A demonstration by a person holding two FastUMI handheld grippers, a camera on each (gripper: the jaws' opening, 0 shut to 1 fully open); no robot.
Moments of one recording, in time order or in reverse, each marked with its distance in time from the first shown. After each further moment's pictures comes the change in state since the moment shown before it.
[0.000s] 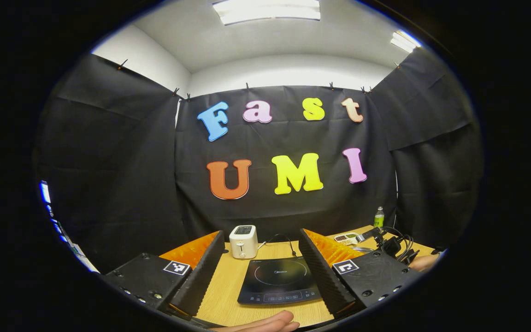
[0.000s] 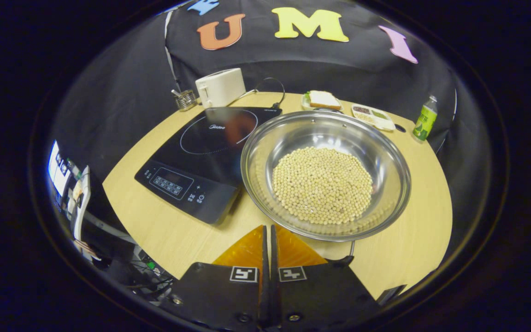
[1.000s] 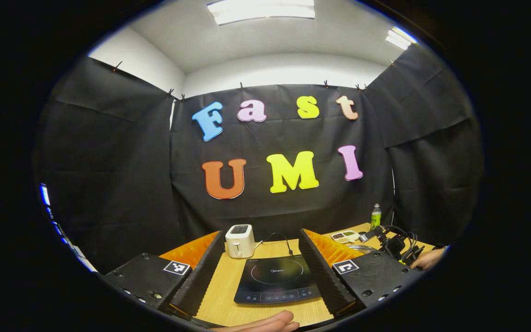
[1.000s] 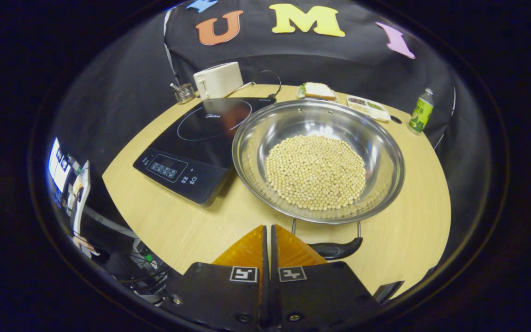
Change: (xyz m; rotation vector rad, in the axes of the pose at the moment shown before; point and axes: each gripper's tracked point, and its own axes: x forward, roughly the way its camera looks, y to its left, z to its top) left arm 0.001 -0.018 -0.005 0.022 0.006 -0.024; right arm -0.010 -0.021 -0.025 -0.004 0.038 -0.006
